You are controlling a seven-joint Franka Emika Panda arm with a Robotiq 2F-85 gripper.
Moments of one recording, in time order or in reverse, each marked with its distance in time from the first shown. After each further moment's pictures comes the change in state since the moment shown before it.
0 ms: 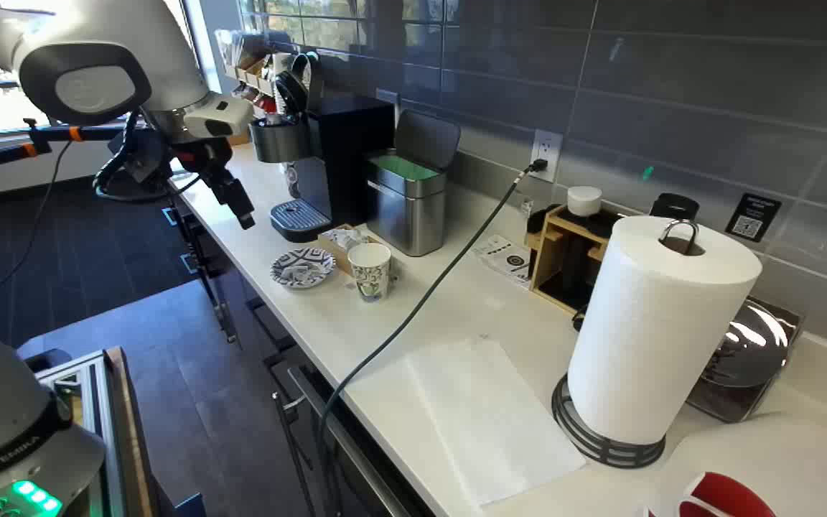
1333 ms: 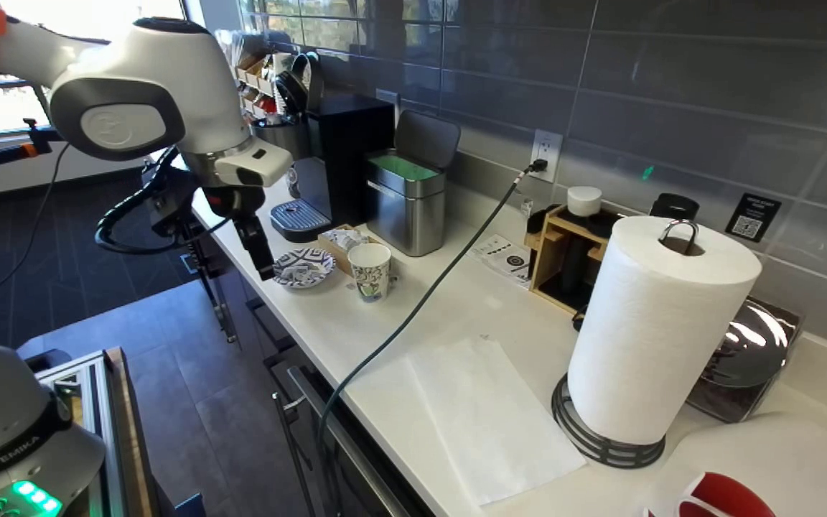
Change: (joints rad) arm -0.190 0.111 -0.091 0.002 -0.088 -0.021 -0.011
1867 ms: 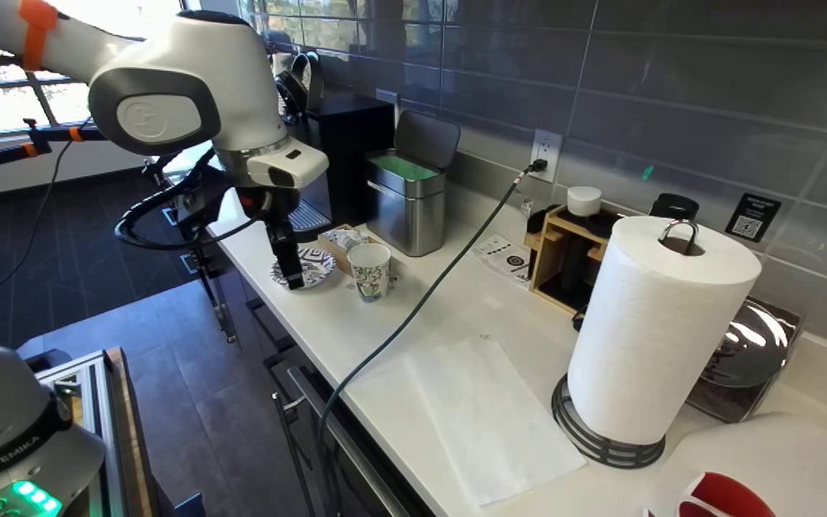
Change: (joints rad) arm -0.102 0.127 -0.005 0.117 -0.063 0.000 0.051
